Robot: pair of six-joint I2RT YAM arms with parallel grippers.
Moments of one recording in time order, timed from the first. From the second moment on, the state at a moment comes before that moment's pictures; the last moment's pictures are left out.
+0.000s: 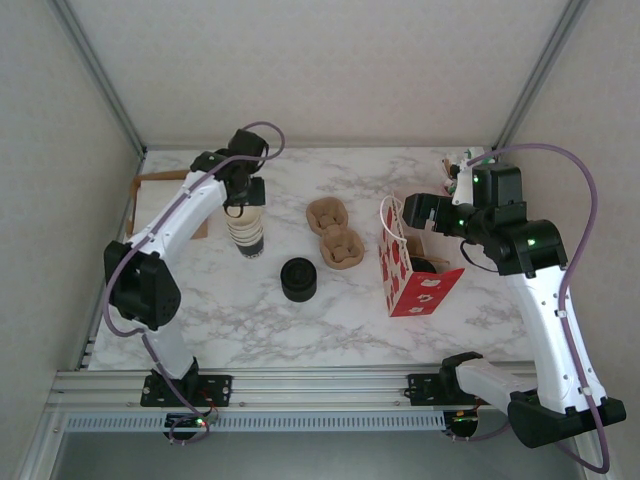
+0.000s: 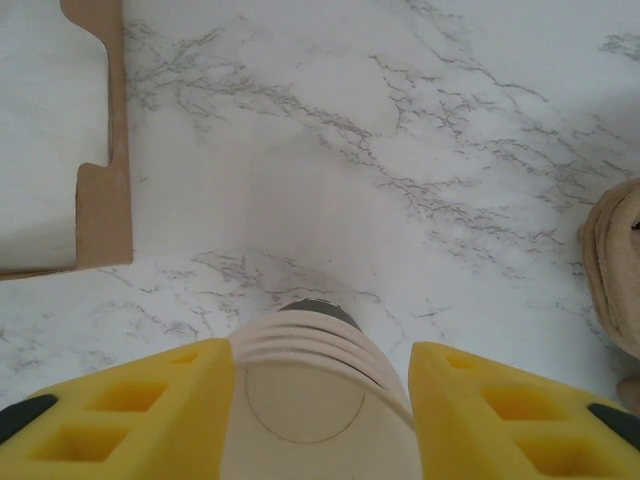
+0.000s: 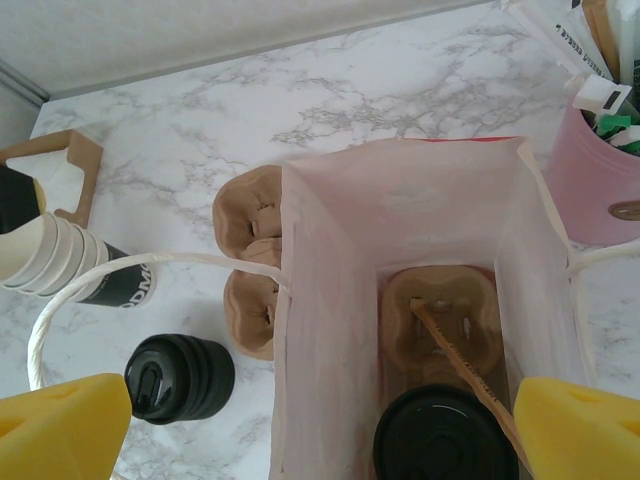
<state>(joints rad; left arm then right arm) -0.35 1.79 1.71 -1.02 -0.24 -0.42 0.28 1.08 1.48 -1.10 -0.13 0.32</state>
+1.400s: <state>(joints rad) 0.24 2.32 1.98 -0.87 -0.19 -0.43 0.33 1.22 1.61 -1.09 -0.31 0.30</state>
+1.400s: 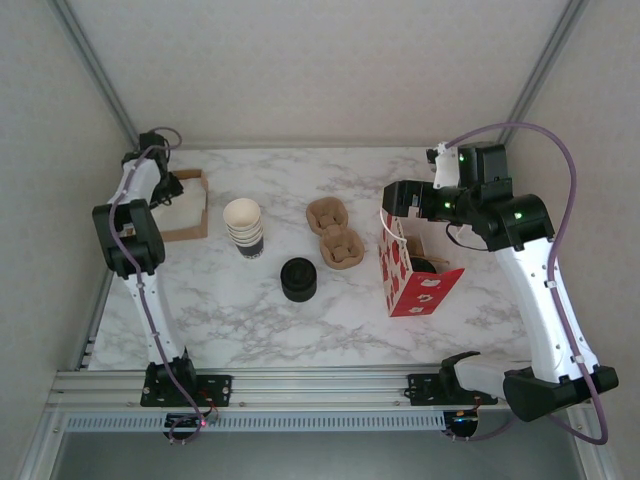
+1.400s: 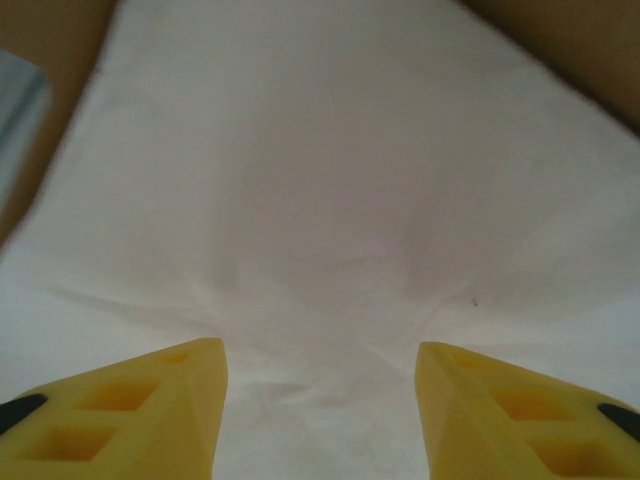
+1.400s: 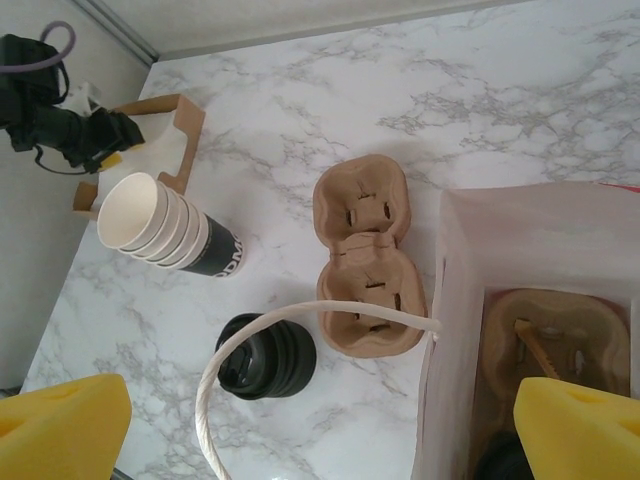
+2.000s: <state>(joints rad) 0.24 2.37 1.97 -0.84 -0.17 -0.41 0.33 1.22 1.61 -1.09 -0.29 0.30</state>
